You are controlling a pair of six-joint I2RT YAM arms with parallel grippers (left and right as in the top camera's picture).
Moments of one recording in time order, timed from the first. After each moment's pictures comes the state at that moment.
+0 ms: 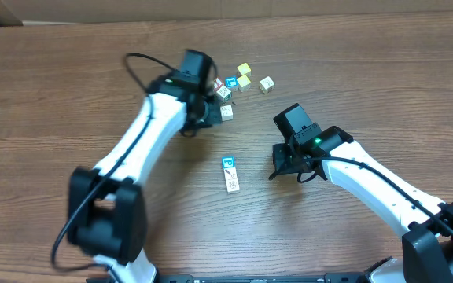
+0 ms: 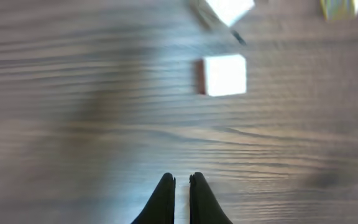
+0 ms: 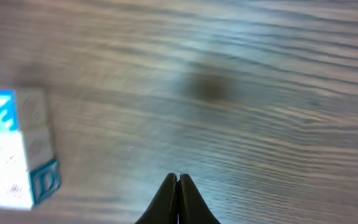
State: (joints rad) left arm -0.29 1.81 1.46 -0.88 0.05 -0.45; right arm 0.55 1.61 1.05 -0.71 -0.04 0.41
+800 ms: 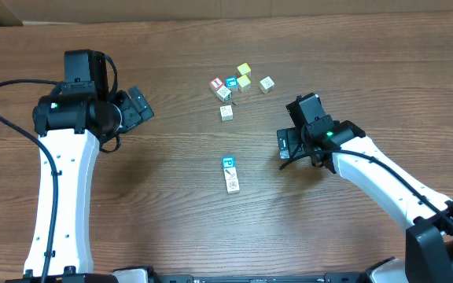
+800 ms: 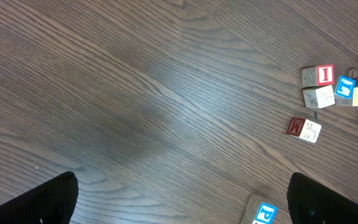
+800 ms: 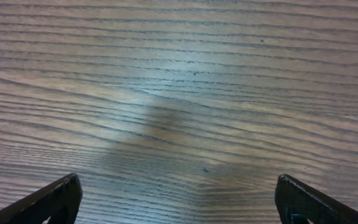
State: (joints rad) left arm 0.06 1.48 1.47 -1.15 -0.03 -0.51; right arm 0.47 1.61 1.05 -0.61 0.21 0.28
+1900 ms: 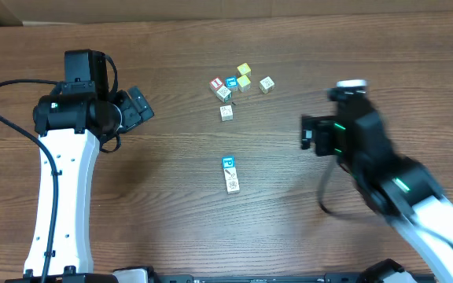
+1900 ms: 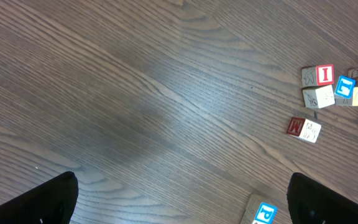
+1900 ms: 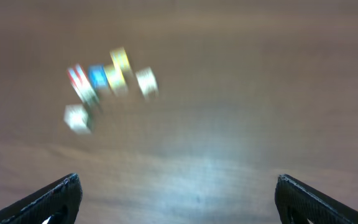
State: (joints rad) left arm 0.06 1.48 1.47 -1.15 -0.03 -0.51; right arm 0.45 1.09 1.04 -0.63 0.23 0.28
